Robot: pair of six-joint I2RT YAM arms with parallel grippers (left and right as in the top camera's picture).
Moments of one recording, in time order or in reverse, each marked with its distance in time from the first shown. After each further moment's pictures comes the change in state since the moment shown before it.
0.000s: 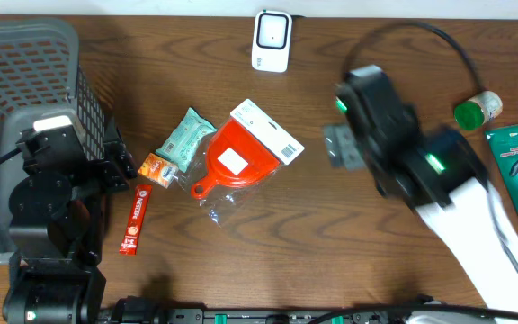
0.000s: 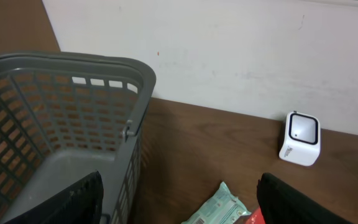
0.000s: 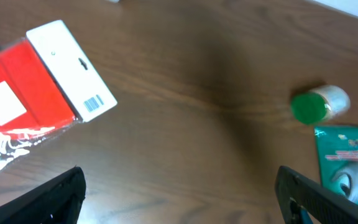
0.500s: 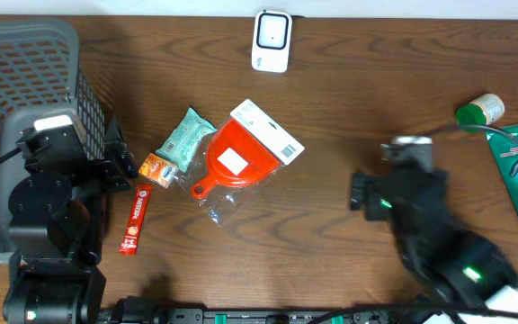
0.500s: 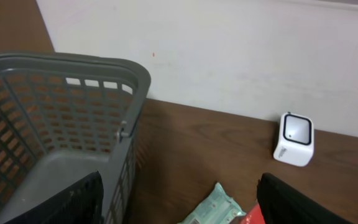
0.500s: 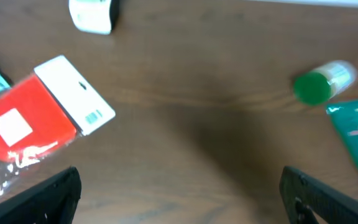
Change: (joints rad) left arm 0.000 0.000 0.000 0.004 0.020 -0.008; right arm 0.047 -0.406 -0.555 0.335 0.055 0.141
